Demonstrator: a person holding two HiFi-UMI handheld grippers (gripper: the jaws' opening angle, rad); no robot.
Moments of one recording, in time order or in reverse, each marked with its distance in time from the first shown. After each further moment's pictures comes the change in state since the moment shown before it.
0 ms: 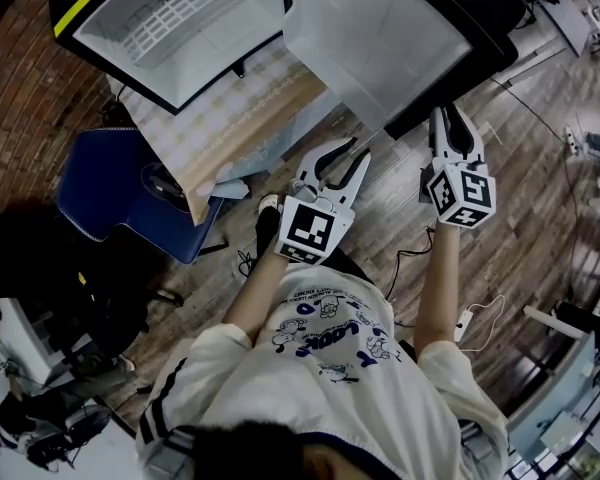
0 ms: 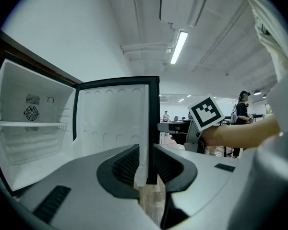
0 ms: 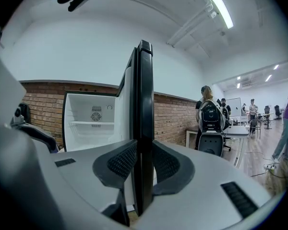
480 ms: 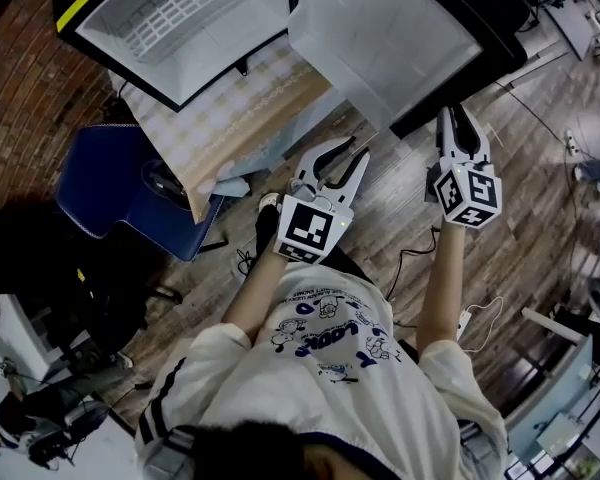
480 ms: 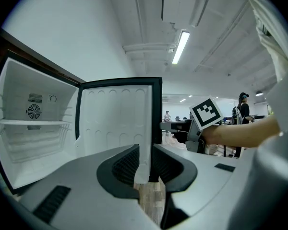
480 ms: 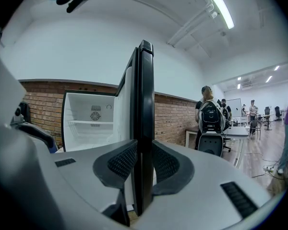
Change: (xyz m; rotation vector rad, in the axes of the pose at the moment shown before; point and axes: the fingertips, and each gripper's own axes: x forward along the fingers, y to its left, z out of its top) left arm -0.004 0.008 -0.002 -0.013 0.004 0.013; right arm 0.003 -0.008 0.001 -0.009 0.001 -0.002
